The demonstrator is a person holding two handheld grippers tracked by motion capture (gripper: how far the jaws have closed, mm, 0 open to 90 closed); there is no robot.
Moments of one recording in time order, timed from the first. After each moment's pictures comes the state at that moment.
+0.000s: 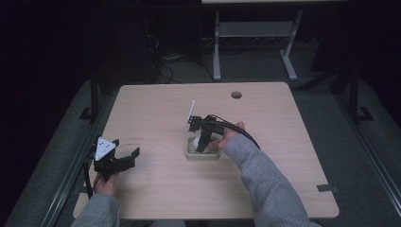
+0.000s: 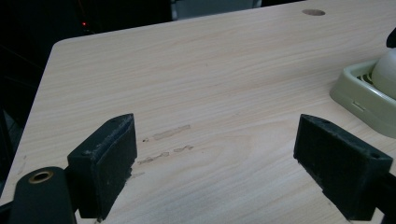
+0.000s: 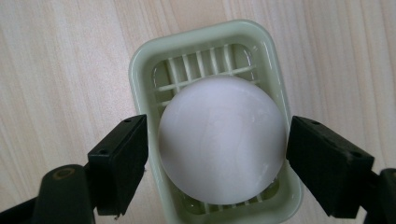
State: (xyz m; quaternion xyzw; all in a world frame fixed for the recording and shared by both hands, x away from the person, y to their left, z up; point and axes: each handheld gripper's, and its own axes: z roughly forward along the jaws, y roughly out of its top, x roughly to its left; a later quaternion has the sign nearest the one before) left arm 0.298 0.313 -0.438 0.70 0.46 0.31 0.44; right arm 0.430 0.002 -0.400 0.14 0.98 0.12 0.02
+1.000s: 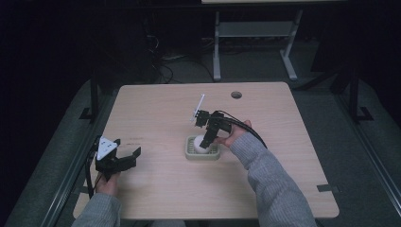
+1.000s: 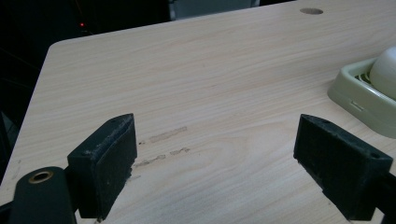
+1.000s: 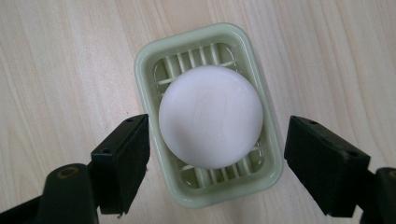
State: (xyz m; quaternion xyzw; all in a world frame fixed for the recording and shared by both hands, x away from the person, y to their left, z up) left arm 0.300 0.310 -0.438 0.71 0.46 0.31 0.44; right arm 0.427 -0.021 -0.378 0.16 0.97 0.16 0.02
